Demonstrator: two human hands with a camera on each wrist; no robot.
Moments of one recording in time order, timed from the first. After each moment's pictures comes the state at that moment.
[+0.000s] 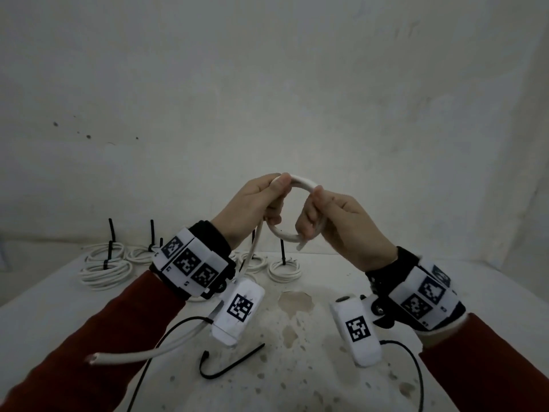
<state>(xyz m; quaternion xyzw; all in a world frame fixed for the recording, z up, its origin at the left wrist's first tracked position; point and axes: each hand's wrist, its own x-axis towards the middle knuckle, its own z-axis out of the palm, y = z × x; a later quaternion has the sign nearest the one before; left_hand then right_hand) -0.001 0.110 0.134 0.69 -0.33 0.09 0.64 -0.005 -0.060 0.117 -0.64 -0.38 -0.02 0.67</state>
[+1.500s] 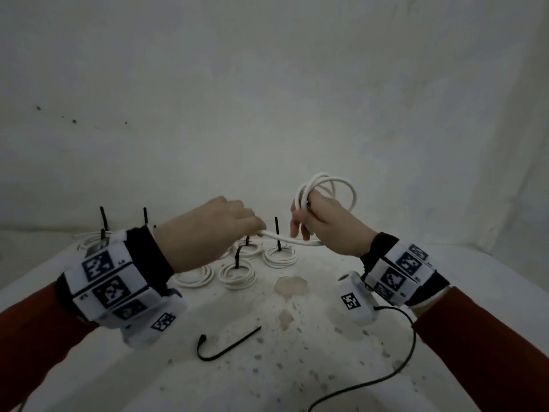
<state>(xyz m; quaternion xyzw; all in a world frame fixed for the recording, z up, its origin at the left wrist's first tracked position) -0.010 0.172 0.102 0.80 -0.48 0.34 -0.09 0.024 -0.071 0.095 -0.87 -0.35 -0.11 0.34</state>
